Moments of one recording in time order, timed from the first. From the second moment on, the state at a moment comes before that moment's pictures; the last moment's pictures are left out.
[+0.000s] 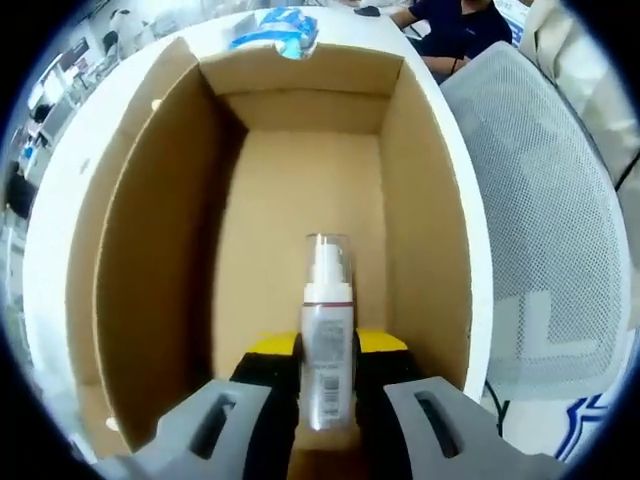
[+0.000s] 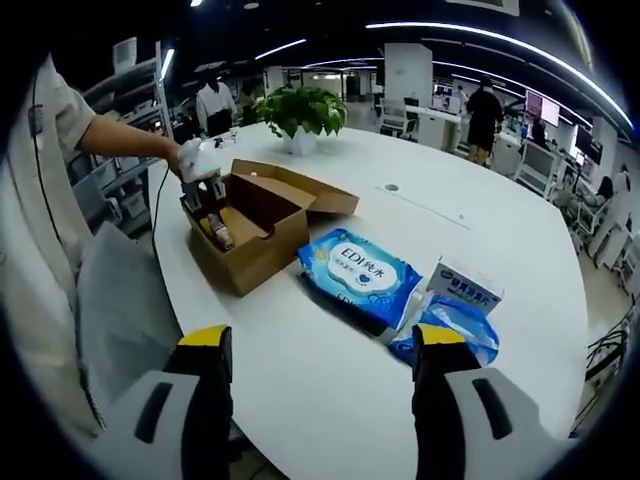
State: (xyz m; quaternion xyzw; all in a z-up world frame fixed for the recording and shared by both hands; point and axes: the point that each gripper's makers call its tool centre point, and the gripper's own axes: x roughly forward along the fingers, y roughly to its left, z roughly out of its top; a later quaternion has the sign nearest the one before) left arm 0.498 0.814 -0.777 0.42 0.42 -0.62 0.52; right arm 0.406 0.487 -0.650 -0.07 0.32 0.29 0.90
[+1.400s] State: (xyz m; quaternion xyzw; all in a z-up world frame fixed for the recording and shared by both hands) left arm 0.468 0.727 -0.693 0.34 0.29 -0.69 0.57; right arm 0.422 0.568 -0.642 -0.08 0.28 0.37 0.88
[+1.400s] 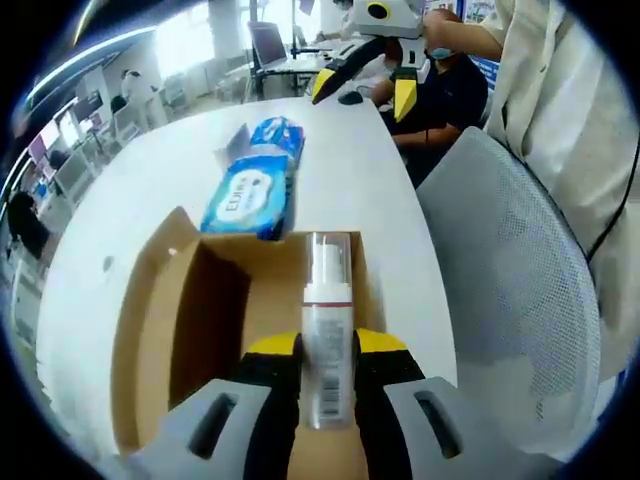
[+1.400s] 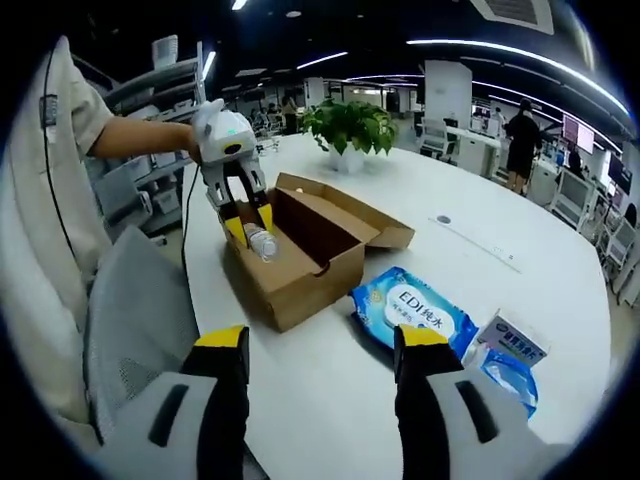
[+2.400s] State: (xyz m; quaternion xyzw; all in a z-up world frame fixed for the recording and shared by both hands) left arm 0.429 0.675 -0.667 0.31 0.24 -0.75 0.53; right arm 0.415 0.630 -0.636 -0.10 0.26 0.45 0.85
